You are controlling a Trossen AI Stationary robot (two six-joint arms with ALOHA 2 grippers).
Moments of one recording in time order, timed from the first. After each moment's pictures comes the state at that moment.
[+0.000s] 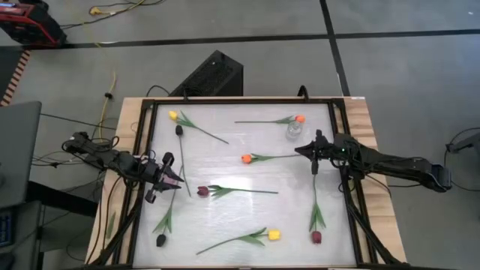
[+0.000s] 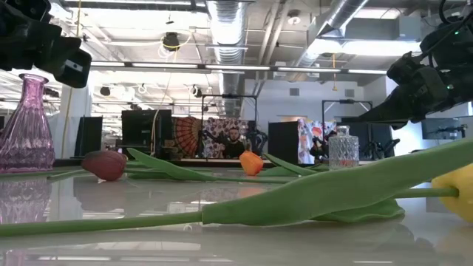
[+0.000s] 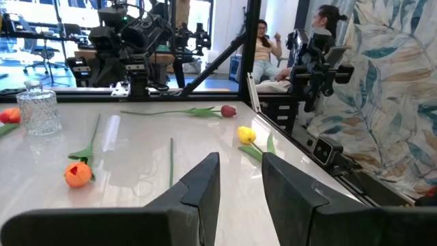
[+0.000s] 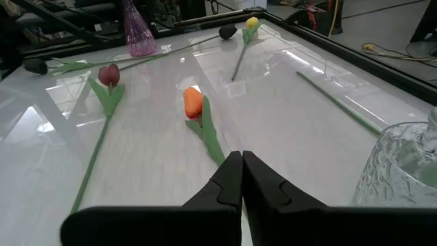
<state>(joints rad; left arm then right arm) -0.43 0.02 0.01 0.03 -0.14 -0.09 -0.37 0.34 0.01 0.04 -0.13 0.08</state>
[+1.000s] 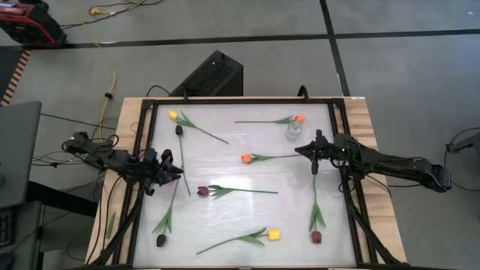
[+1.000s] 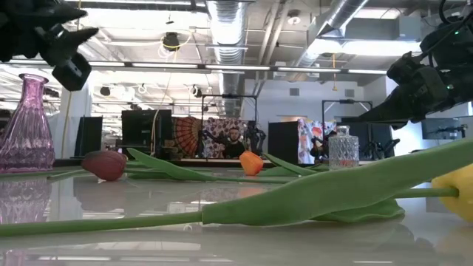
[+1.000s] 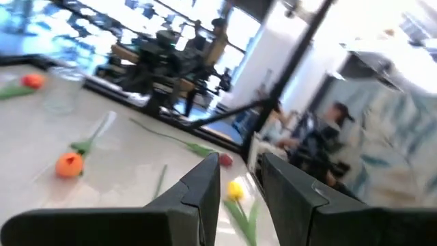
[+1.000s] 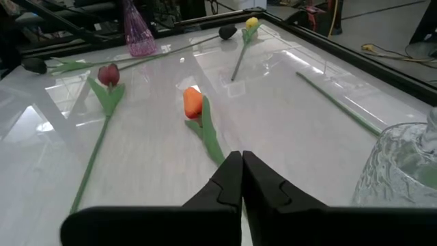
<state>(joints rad) -0.43 0.02 0.01 0.18 -0.32 -0.46 -0.37 0.34 0.01 0.05 -0.13 0.09</state>
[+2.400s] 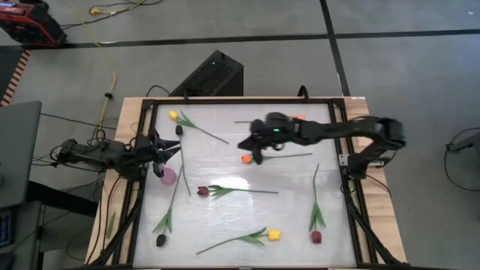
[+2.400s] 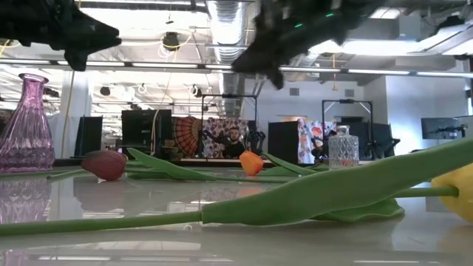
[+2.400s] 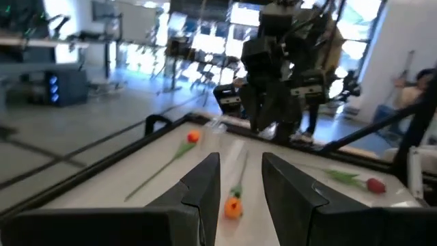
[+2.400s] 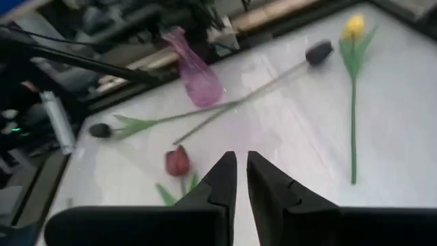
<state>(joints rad) -0.21 0.07 0.22 -0.07 -0.54 -0.14 -0.17 1.60 1.08 0.08 -0.21 0.32</state>
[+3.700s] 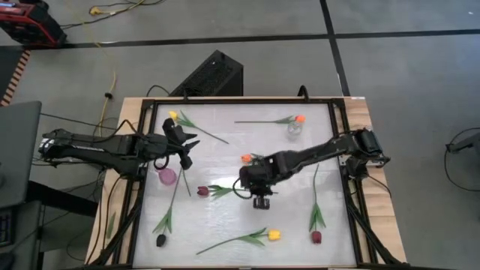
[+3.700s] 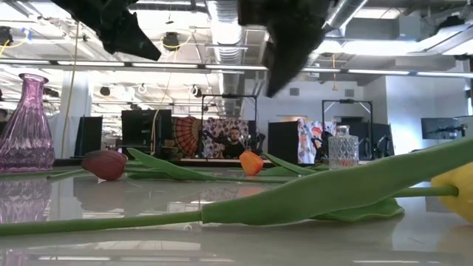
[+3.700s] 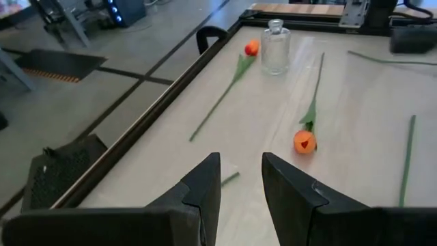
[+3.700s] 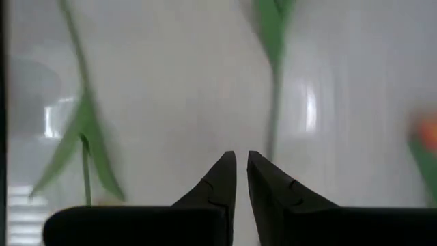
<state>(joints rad) -0.05 0.82 0.66 -0.30 -0.56 -0.11 0.21 1.85 1.50 -0.75 -0.04 0.22</state>
